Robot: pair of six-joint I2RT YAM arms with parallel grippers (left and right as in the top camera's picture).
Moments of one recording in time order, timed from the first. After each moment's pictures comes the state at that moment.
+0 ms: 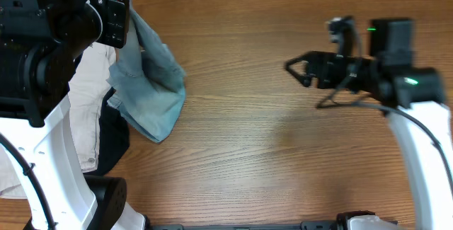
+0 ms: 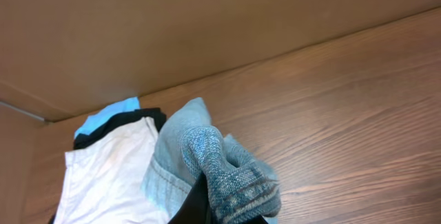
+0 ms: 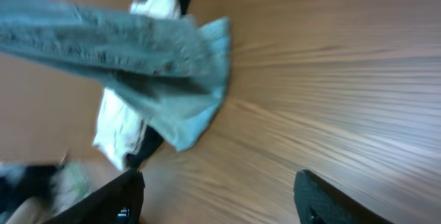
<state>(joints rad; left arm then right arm) -0.12 1.77 2.74 -1.58 0.02 0.17 0.11 1.42 1.38 -0.85 -0.72 0.22</state>
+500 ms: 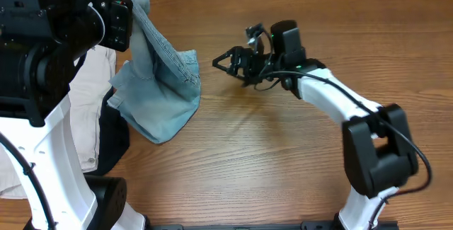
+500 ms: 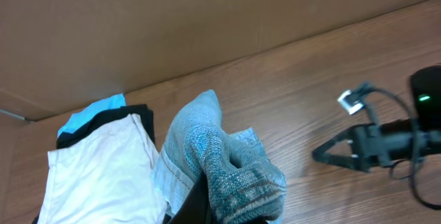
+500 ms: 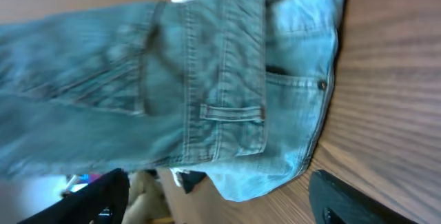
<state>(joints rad) -0.12 1.77 2.74 -1.60 0.06 0.16 0.36 1.94 1.28 -0.02 -0.88 0.73</state>
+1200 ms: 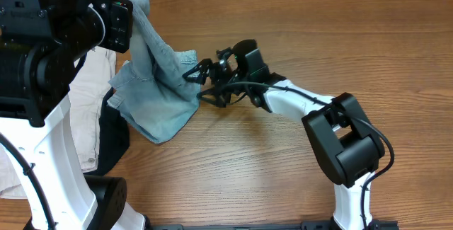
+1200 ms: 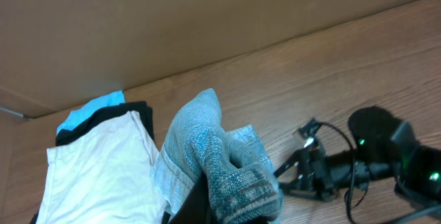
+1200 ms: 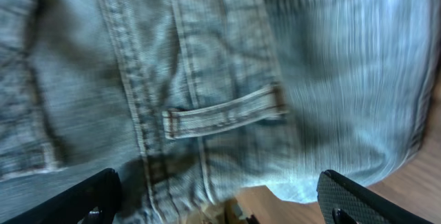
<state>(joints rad) -0.12 1.77 2.74 -1.61 0.06 0.16 0.55 2.10 1.27 0.23 -0.86 1.24</state>
